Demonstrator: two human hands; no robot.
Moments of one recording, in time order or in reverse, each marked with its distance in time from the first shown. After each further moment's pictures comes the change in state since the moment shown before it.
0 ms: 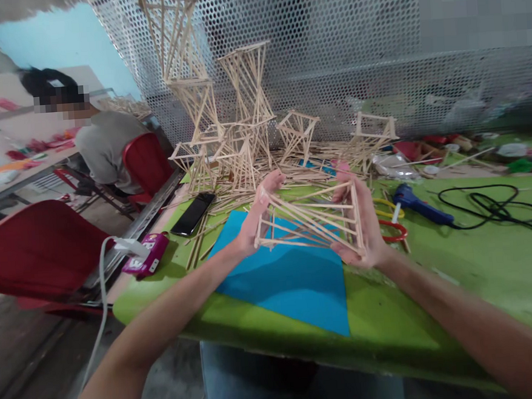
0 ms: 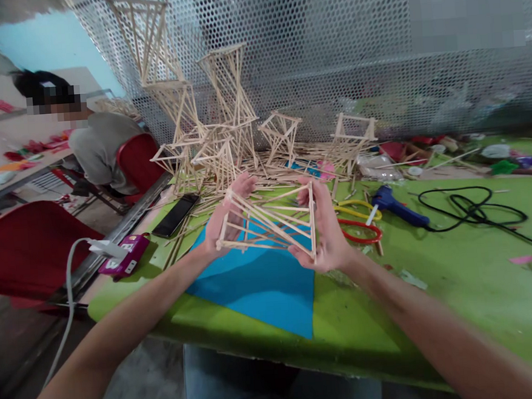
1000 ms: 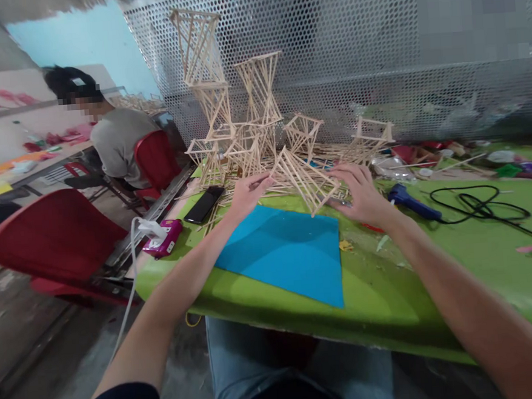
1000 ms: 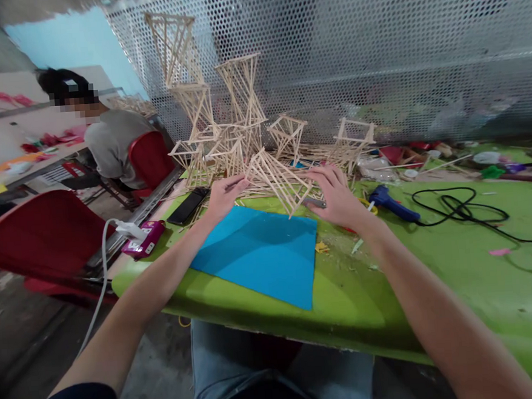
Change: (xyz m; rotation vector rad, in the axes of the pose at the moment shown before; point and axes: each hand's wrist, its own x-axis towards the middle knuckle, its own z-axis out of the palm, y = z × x) left_hand 0.028 -0.005 -0.068 0.498 0.122 0.083; right_hand 0.011 0.061 -0.047 -0.499 -0.303 0.011
